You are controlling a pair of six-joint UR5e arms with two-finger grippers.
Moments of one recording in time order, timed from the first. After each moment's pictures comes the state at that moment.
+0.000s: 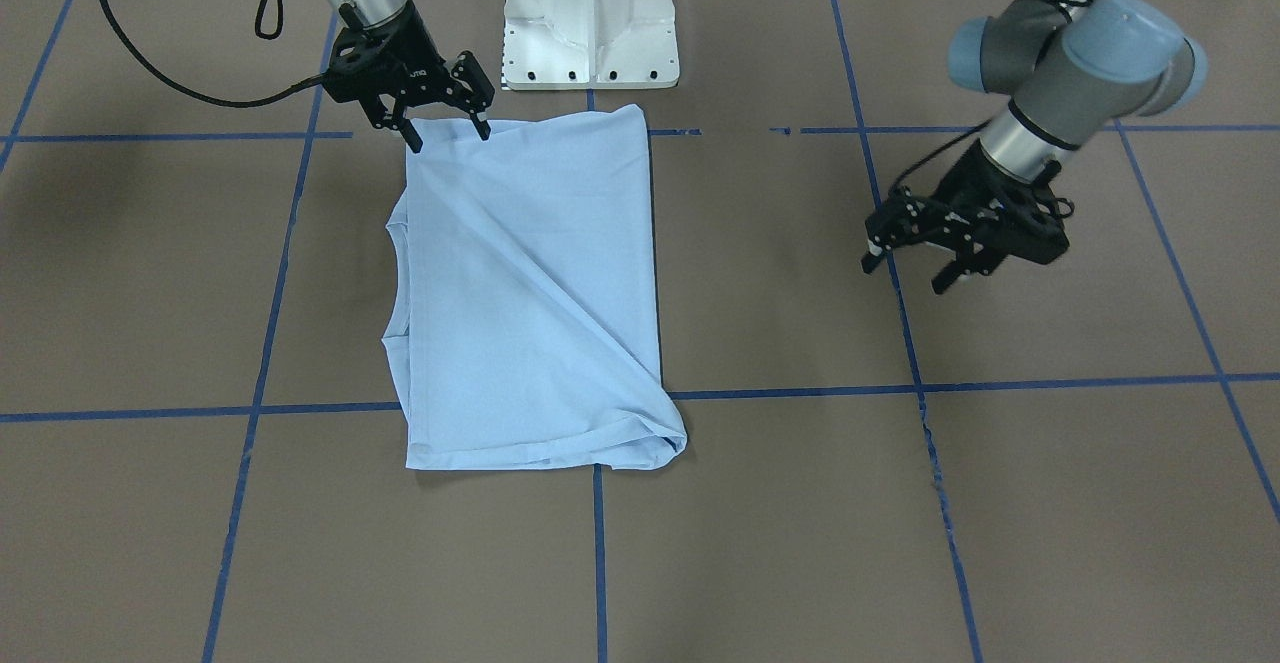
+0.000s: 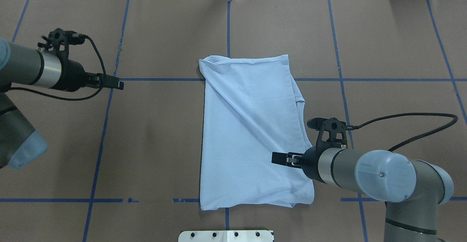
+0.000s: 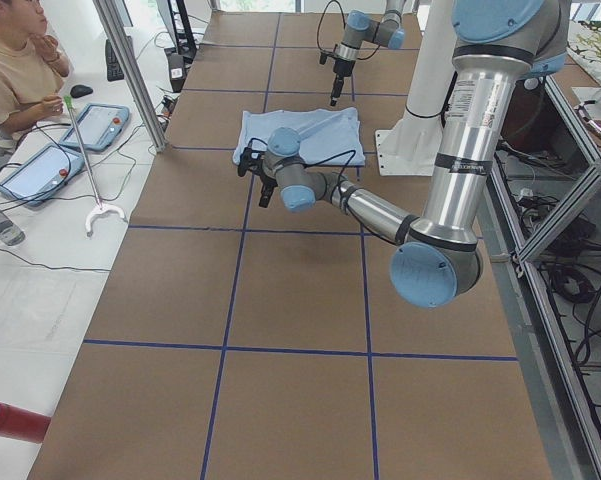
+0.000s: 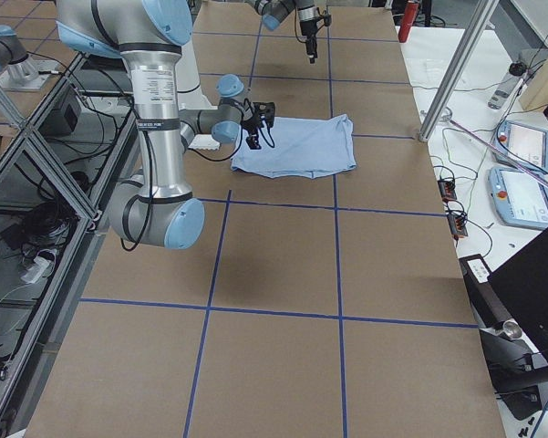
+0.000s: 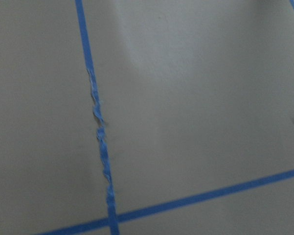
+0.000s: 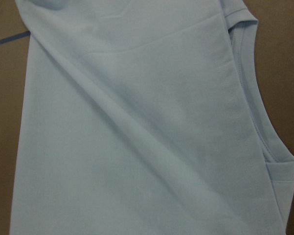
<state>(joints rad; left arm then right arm) -0.77 -1.71 -1.86 -2.28 -2.02 -1.10 0.28 -1.46 2.11 -1.09 1.55 1.53</state>
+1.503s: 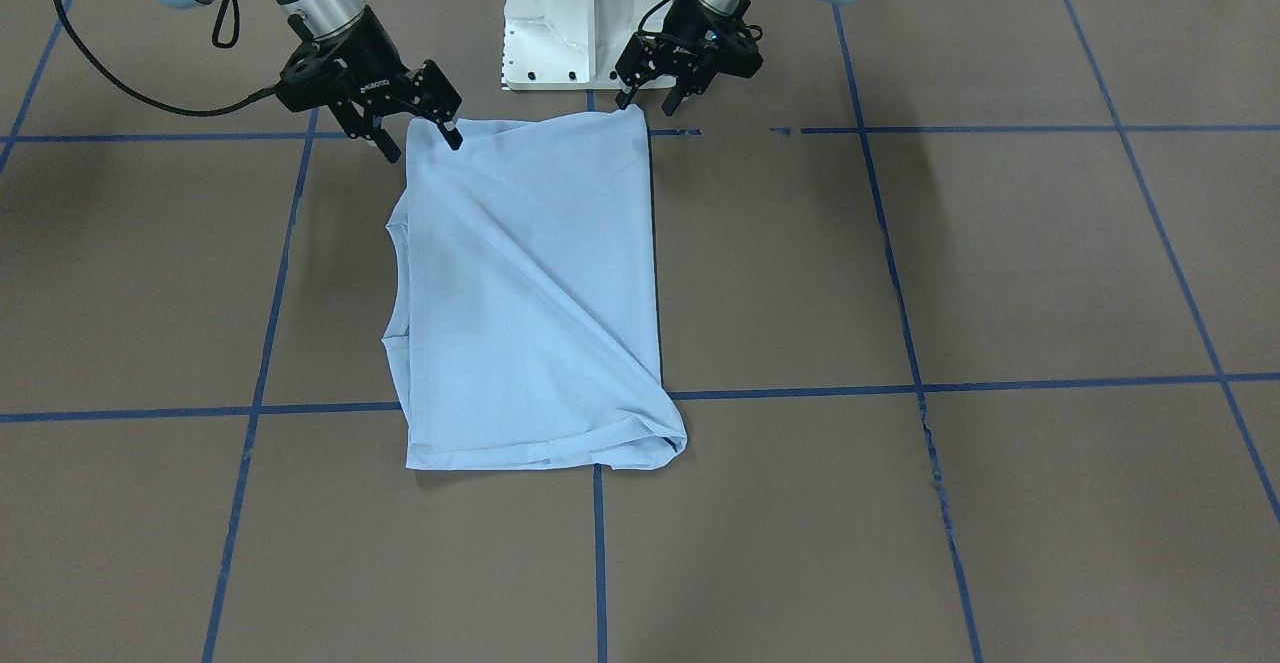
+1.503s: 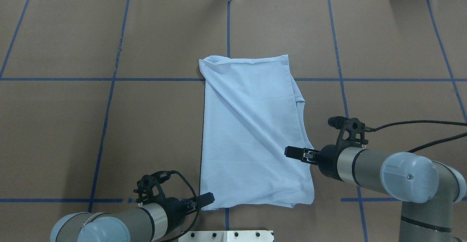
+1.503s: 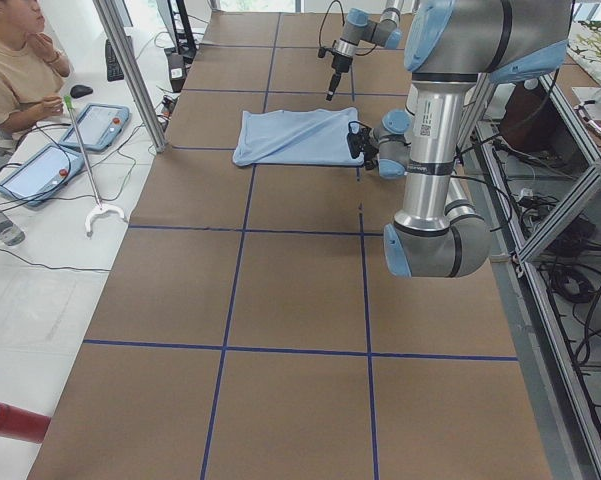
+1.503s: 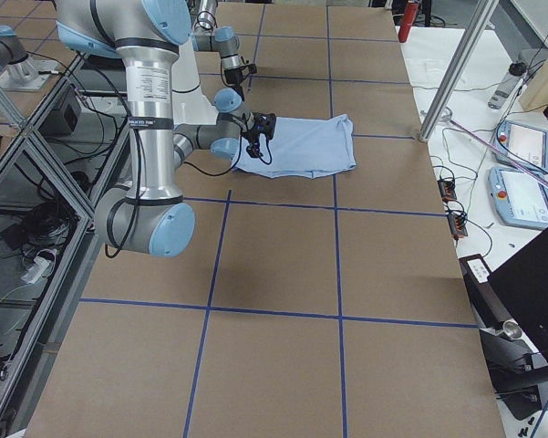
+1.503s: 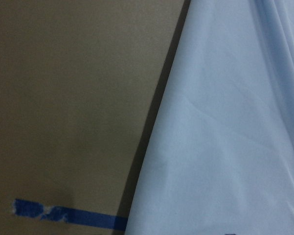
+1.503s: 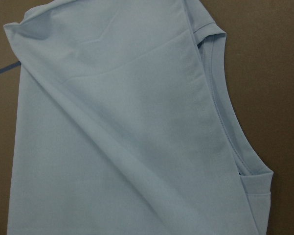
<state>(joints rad) -0.03 -1.85 -1.89 -2.26 -1.35 -1.84 0.30 -1.54 2.08 -0.95 1.53 1.58</state>
